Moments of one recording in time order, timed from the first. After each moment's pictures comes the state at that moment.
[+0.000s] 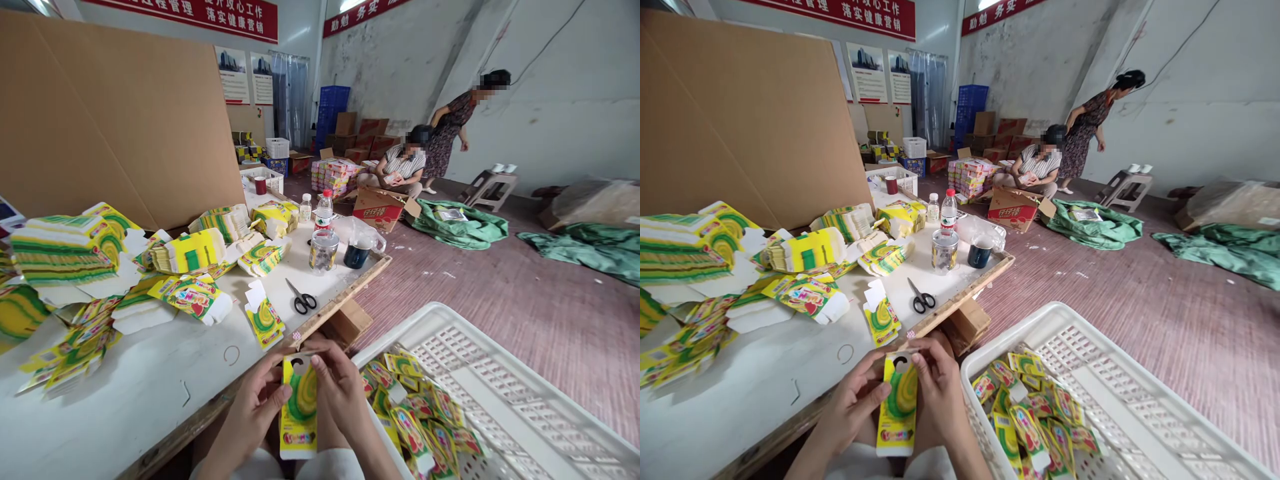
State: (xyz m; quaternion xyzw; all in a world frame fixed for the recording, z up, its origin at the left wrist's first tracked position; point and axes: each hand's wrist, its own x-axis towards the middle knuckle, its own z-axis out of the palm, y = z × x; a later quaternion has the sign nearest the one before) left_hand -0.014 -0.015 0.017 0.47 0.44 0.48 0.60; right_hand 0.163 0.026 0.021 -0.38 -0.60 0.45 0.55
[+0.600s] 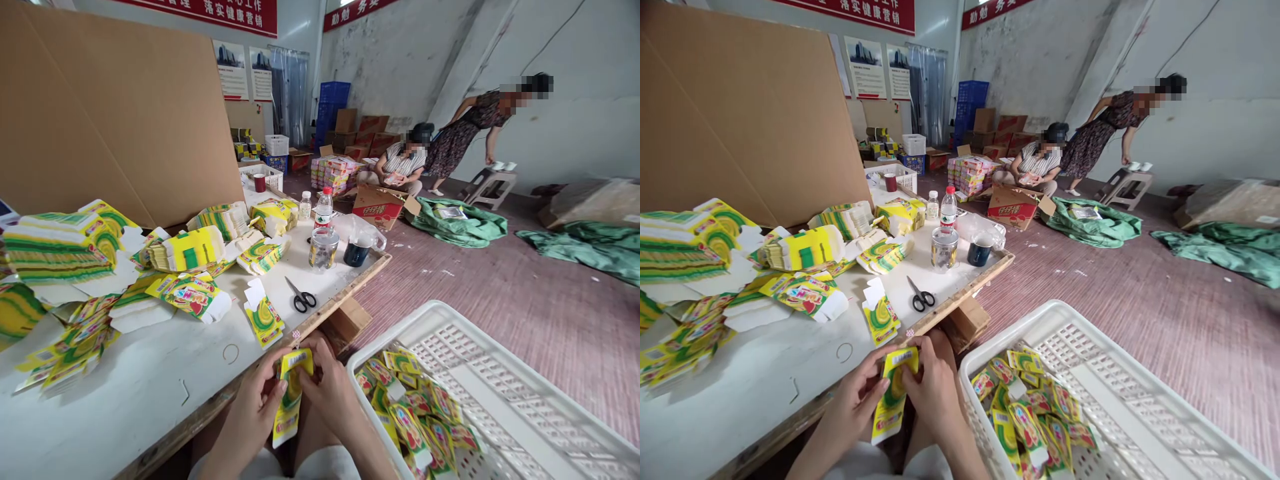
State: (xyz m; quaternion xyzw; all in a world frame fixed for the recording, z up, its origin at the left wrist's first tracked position) left_hand -0.017 -0.013 0.010 0.60 0.50 0.41 0.48; right_hand 0.157 0.027 0.015 -0.53 -0.70 0.34 0.32
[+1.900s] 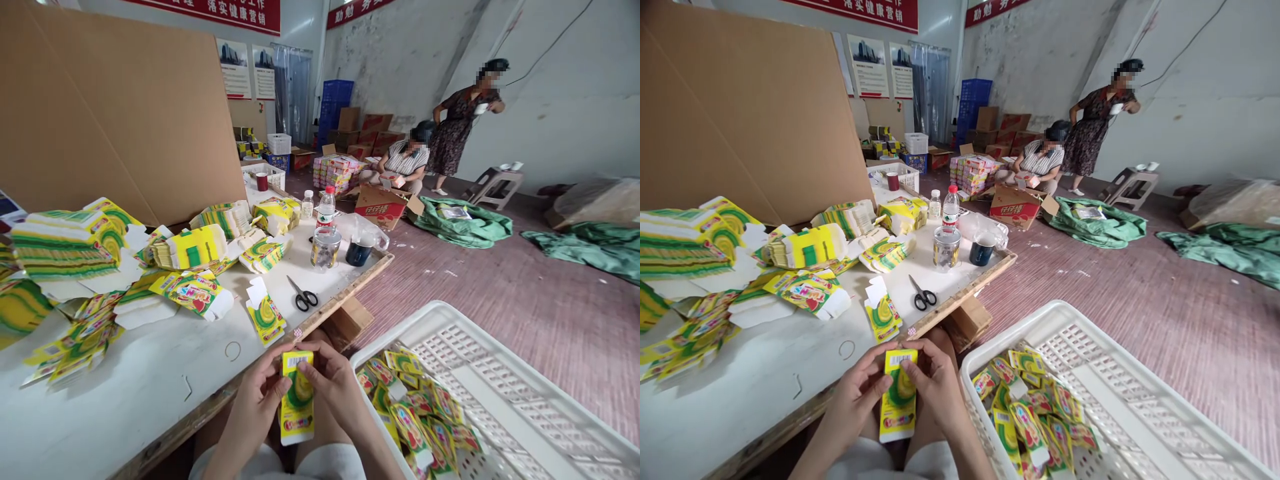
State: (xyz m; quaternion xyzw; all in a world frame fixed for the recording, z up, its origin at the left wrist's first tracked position) left_hand -0.010 -0.011 0.018 0.49 0.48 0.48 0.55; right_hand 0.162 0.029 0.017 -0.37 -0.54 0.59 0.47
